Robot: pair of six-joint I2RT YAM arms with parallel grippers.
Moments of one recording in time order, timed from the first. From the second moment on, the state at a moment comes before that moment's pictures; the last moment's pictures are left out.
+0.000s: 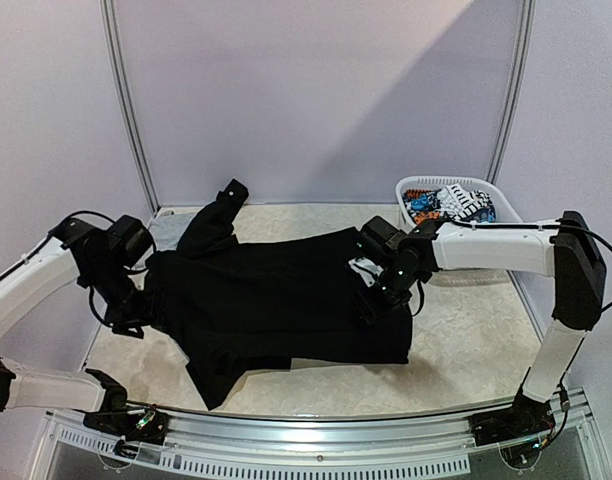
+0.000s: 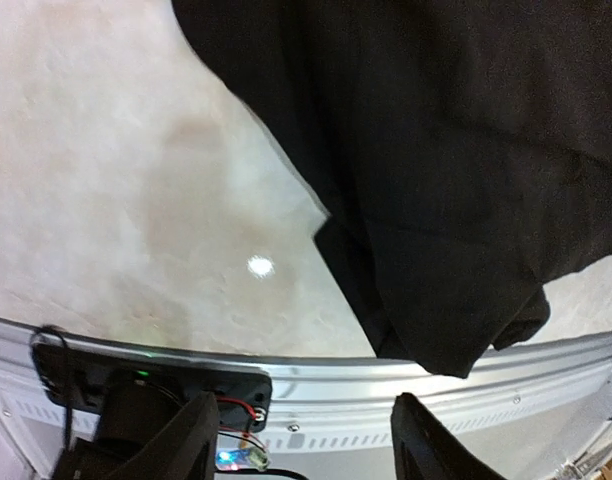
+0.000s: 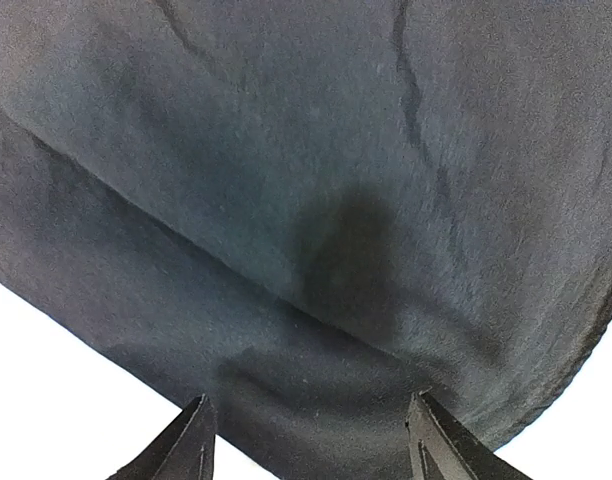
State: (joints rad) left arm -0.40 1.10 0.97 -1.33 0.09 -0.60; right arm 0.84 1.79 1.30 -0.77 -0.05 0.27
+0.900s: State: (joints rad) left arm -0.60 1.13 0.51 -0.82 0.18 -0.88; right arm 0.84 1.68 1.18 -0.76 -0.03 0.30
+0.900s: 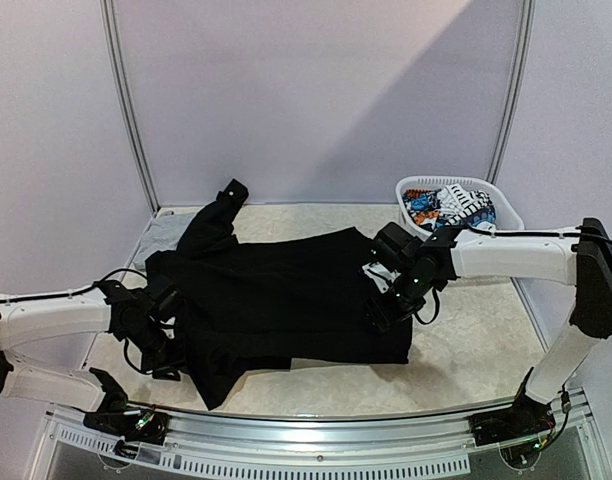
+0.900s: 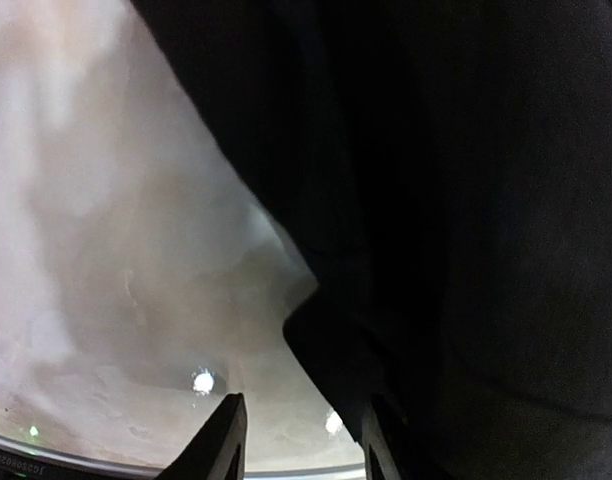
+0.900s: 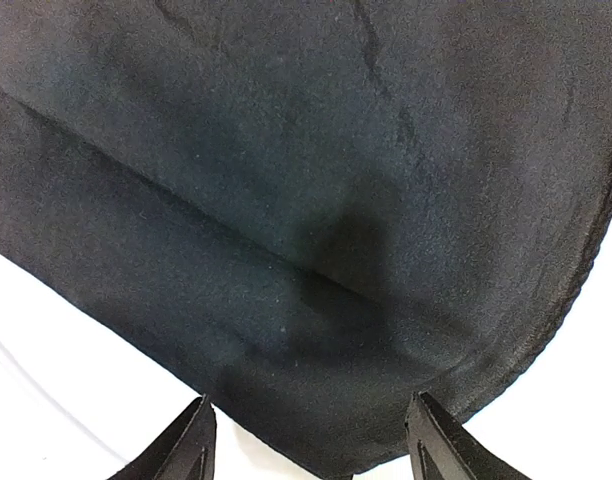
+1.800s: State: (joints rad) left arm -0.63 0.99 0.86 -1.17 0.05 -0.85; right arm 0.84 1.66 1.18 -0.76 0.01 0.29
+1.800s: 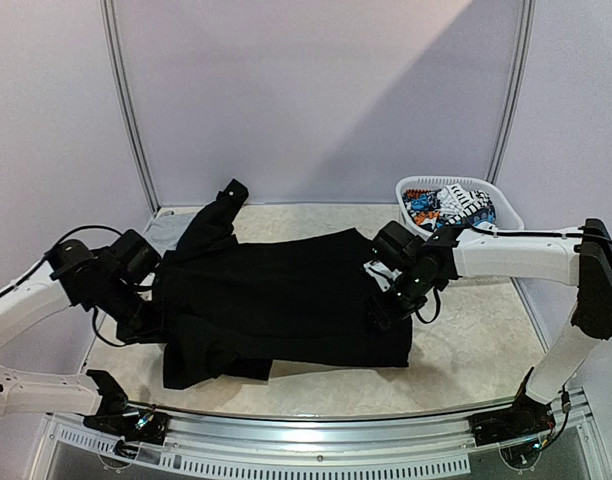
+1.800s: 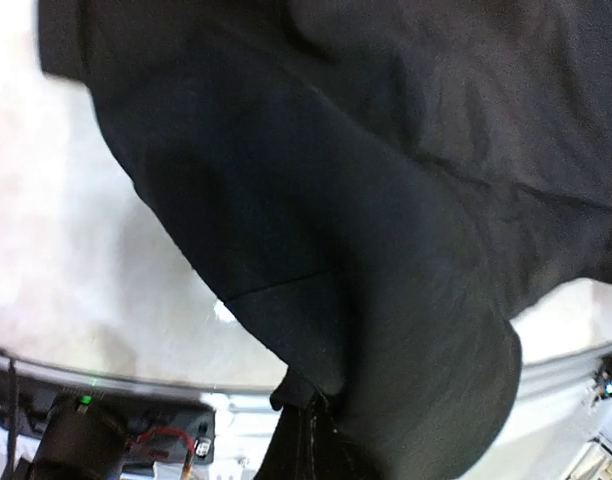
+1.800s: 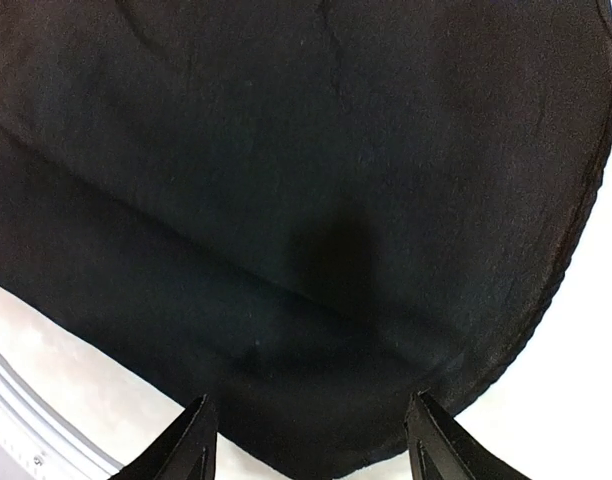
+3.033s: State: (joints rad) left arm -0.64 0.95 1.00 -1.35 0.32 -1.02; right arm 0.84 1.65 1.07 -0.74 0.07 0.36
